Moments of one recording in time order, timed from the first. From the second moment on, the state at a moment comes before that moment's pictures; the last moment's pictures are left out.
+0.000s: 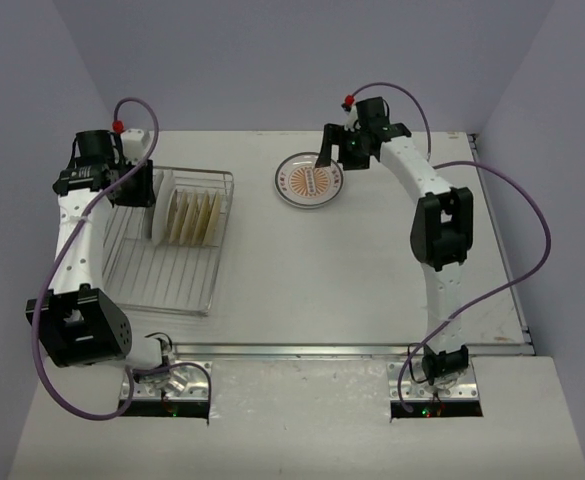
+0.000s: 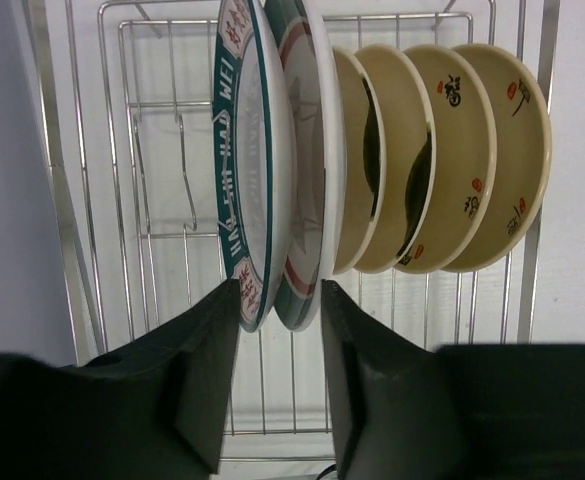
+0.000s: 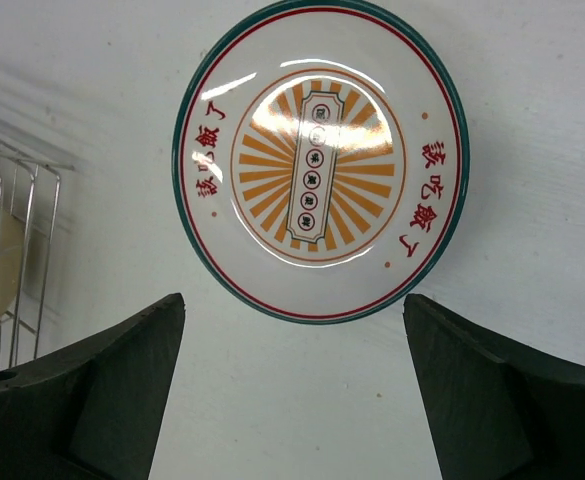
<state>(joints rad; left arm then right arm) 0.26 1.42 1.39 -0.86 0.21 0.24 0.24 2.25 2.03 -0.60 -0.30 0.25</state>
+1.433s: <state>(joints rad) 0.17 1.40 1.81 -0.91 0.42 0.51 0.22 1.93 1.88 -0.59 -0.65 0.41</state>
